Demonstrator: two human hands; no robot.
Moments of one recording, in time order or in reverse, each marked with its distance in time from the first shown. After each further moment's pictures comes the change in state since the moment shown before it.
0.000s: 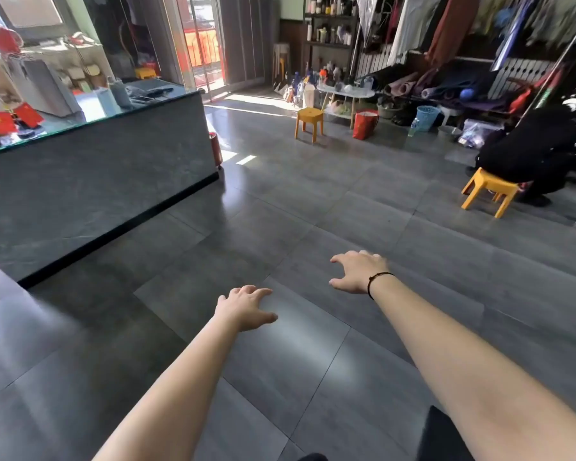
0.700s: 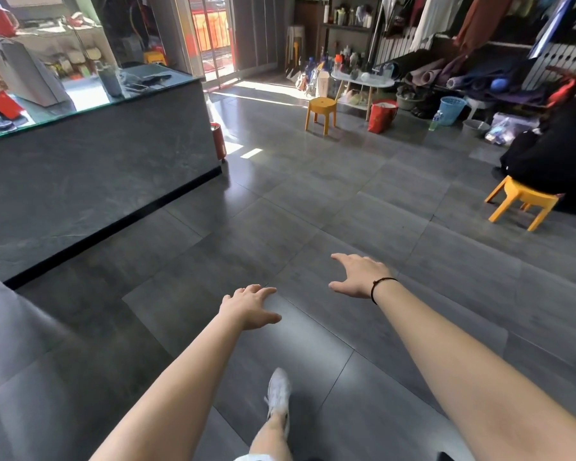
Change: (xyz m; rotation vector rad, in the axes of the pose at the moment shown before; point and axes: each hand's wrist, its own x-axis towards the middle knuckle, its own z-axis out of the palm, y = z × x) left_hand 0.161 0.044 -0.030 0.005 -0.082 -0.057; right_hand 0.162 0.061 -0.006 0.100 -0.089 -0.031
